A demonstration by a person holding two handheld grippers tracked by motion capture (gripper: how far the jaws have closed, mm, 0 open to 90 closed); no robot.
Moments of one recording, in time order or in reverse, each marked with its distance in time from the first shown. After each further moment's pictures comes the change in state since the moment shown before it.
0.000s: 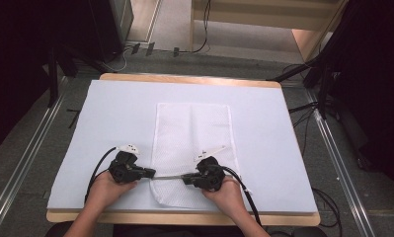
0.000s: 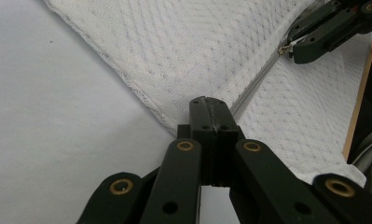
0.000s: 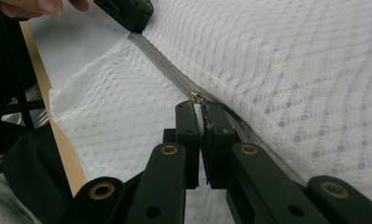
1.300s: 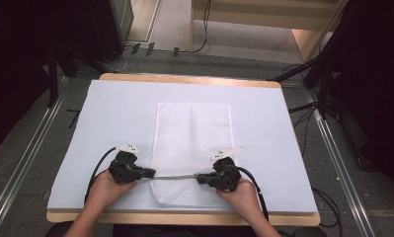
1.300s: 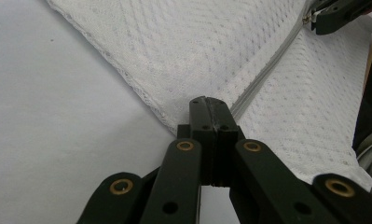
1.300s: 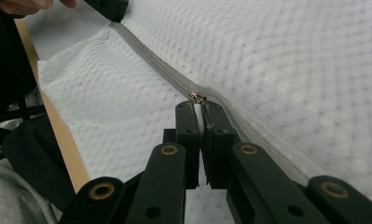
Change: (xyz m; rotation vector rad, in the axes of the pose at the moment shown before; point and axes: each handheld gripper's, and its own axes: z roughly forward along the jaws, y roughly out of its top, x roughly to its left) left arm 0.000 0.000 0.000 -0.001 0.001 -0.013; right arm -0.019 -0.019 -0.033 -0.025 -0.022 0.030
